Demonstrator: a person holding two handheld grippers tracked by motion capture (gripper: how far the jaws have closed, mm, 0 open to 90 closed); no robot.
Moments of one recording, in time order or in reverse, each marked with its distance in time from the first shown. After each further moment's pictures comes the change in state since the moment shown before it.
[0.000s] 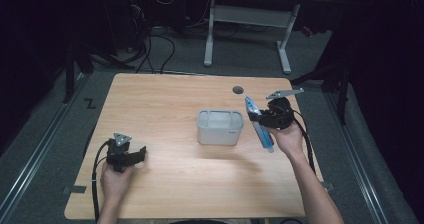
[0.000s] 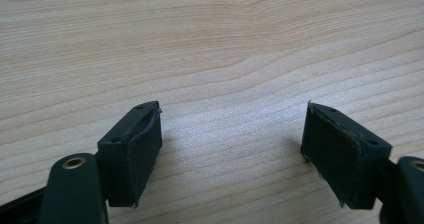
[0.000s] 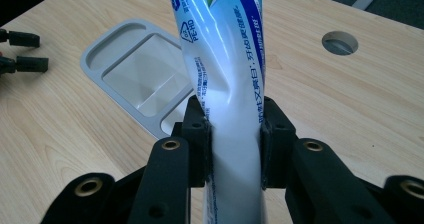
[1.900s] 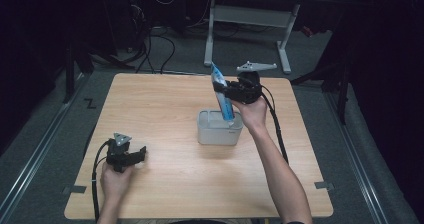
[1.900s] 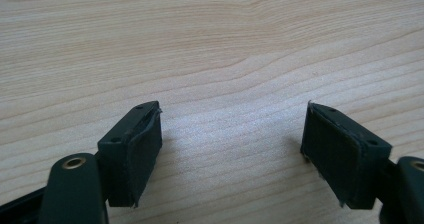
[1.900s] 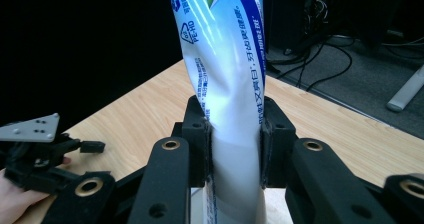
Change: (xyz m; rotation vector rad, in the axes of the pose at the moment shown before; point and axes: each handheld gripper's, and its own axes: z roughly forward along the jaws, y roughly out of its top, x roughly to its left) left arm 0.000 0.000 0.000 0.000 -0.001 0.001; right arm 0.051 0.090 0.036 -0.275 0.142 -0.033
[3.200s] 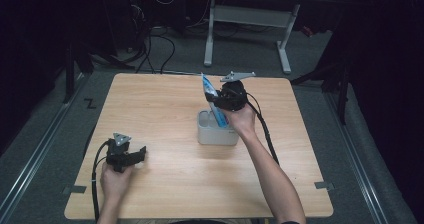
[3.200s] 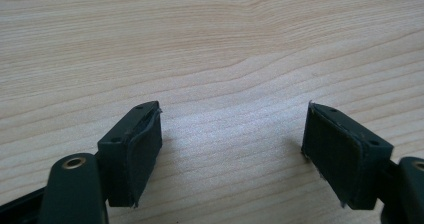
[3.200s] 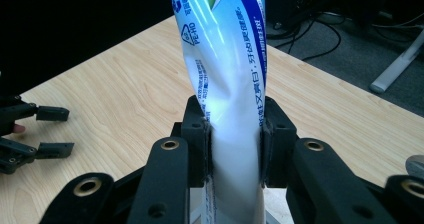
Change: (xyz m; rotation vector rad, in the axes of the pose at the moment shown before) left arm 0.001 0.000 0.000 -0.002 -0.005 -0.005; right arm 0.006 -0.026 0.043 0.117 -0.065 -0.070
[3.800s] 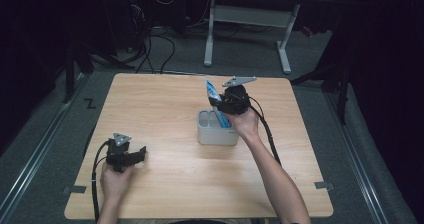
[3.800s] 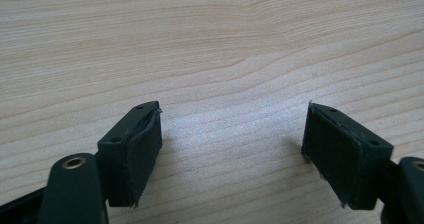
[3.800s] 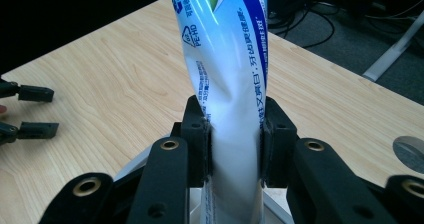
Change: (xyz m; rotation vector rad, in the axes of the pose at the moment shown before) left arm 0.000 0.000 0.000 0.000 0.001 0.000; right arm -0.005 -0.015 0.000 0.037 -0.026 -0.021
